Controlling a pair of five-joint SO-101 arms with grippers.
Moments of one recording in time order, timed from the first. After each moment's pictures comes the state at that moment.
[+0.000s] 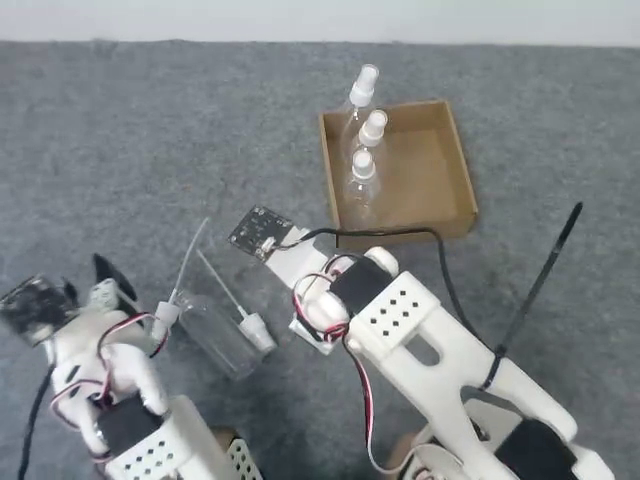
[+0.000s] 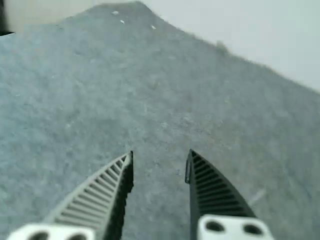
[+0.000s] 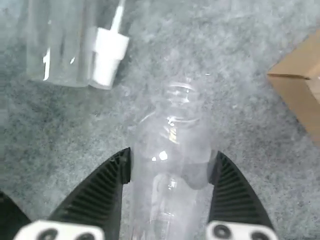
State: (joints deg) left arm -41.0 -103.4 89.5 52.5 11.6; right arm -48.4 -23.2 31.2 75.5 10.3
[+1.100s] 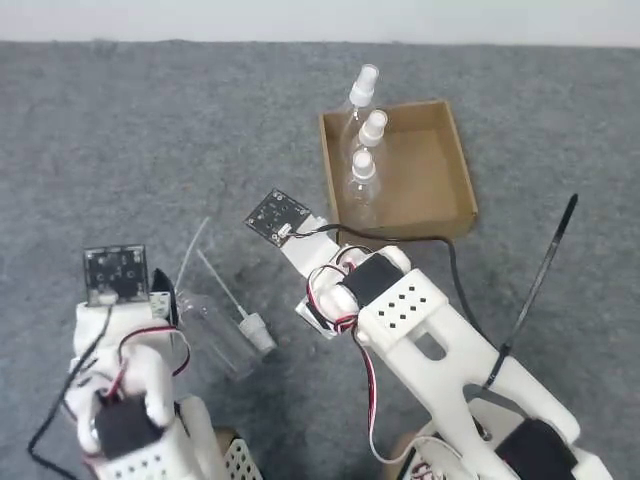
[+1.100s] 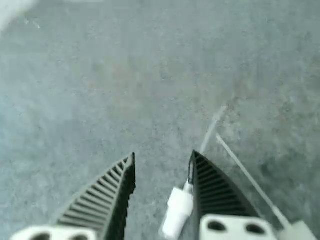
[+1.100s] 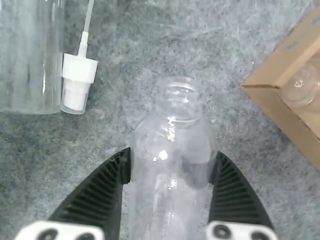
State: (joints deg) left arm -28.3 -98.5 76.5 72.0 -11.0; right arm -44.0 -23.2 36.3 65.7 10.3
